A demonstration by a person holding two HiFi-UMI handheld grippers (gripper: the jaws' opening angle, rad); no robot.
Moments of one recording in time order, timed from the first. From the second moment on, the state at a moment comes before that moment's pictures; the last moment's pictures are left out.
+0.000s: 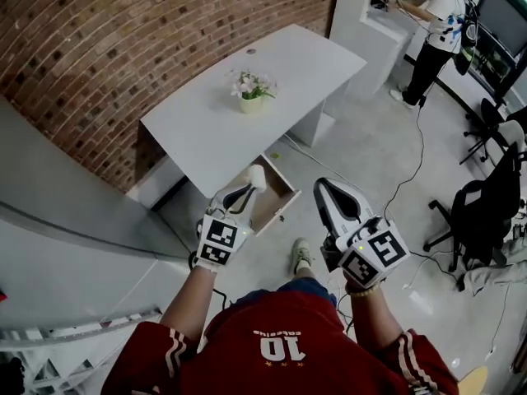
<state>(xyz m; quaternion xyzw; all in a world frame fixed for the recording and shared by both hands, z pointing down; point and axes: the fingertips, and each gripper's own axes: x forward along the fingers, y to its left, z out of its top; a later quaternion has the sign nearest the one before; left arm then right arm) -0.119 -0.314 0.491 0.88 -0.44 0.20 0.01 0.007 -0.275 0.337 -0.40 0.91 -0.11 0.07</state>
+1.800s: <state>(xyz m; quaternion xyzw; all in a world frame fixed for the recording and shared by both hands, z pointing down) -0.199 -0.125 0.327 0.88 -0.48 0.04 -0.02 -0.060 -0.124 0.310 -0.46 0.89 -0.04 0.00</state>
